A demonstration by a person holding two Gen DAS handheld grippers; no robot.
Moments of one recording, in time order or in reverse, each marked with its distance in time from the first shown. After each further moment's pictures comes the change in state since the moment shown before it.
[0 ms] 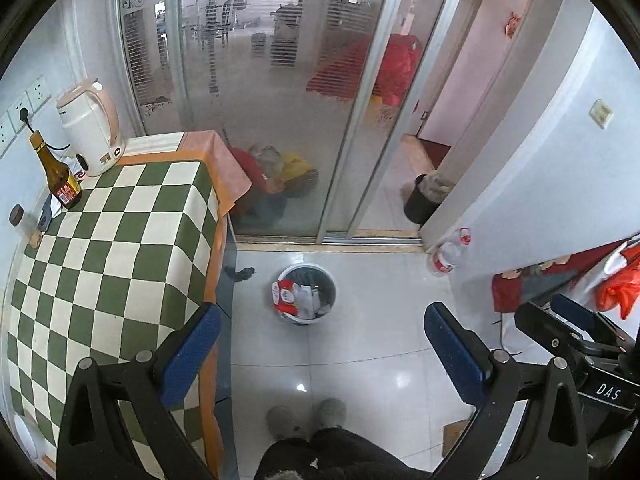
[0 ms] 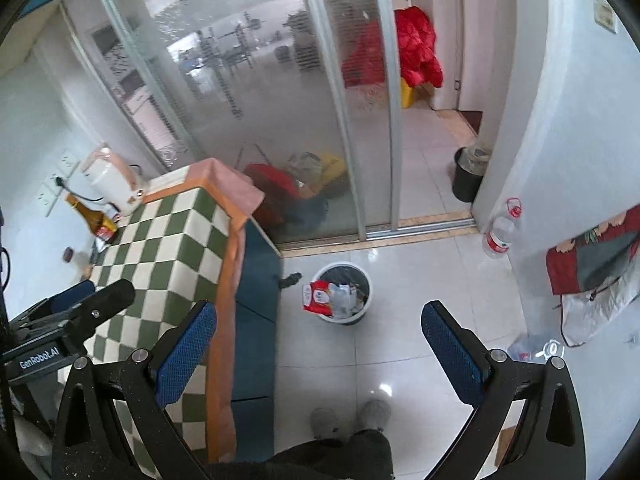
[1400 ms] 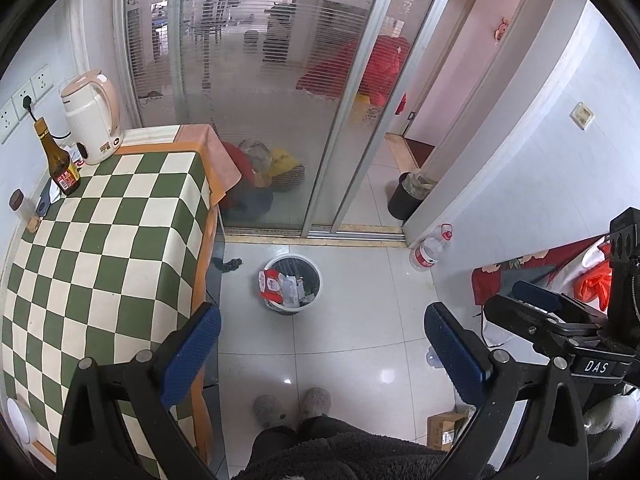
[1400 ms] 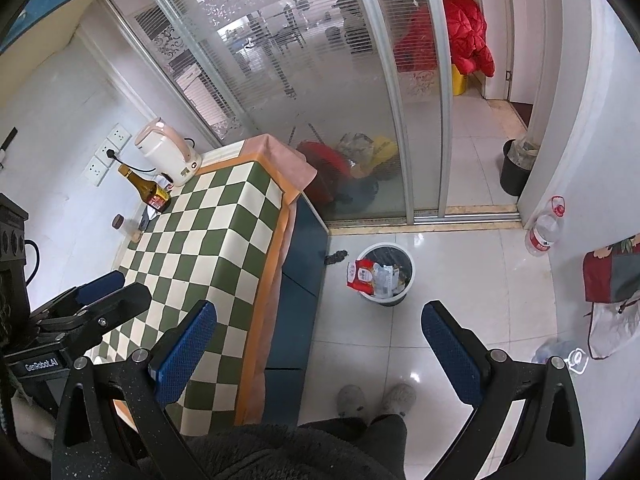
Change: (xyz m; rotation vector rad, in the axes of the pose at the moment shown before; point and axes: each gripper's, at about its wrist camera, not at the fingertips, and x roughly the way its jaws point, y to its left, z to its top) left arm -0.039 -0.004 -0.024 -0.007 0.006 -0.050; right arm -0.004 0.004 -0.012 -0.056 0.087 0.167
